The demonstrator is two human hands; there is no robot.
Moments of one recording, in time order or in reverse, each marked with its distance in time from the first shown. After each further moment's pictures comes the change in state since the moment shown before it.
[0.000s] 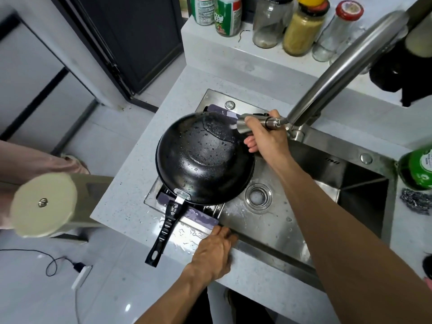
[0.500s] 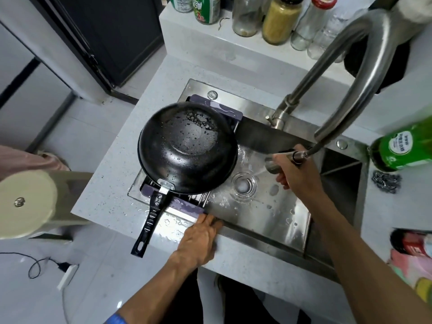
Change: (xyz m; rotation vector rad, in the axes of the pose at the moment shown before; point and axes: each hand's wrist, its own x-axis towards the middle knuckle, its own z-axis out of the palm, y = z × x) left_hand -0.001 0.000 0.003 0.023 0.004 0.000; right_hand -0.067 0.064 -0.097 -0.205 0.081 0.119
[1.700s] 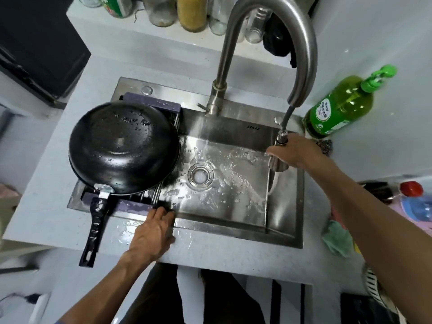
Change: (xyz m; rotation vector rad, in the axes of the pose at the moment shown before) left_hand 0.009 0.020 0.006 0.147 -0.057 -0.084; right_hand 0.026 0.054 -0.155 -0.800 -0.209 0.114
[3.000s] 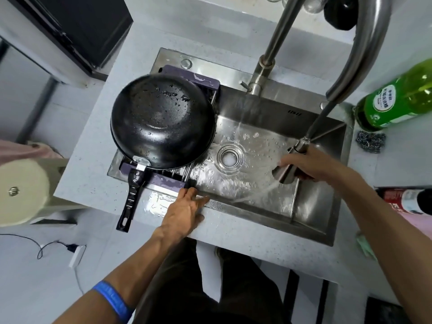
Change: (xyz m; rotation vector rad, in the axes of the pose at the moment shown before) left_hand -0.002 -0.007 0.008 -0.027 -0.003 0.023; right_hand -0.020 -0.044 0.053 0.507 -0.285 -0.020
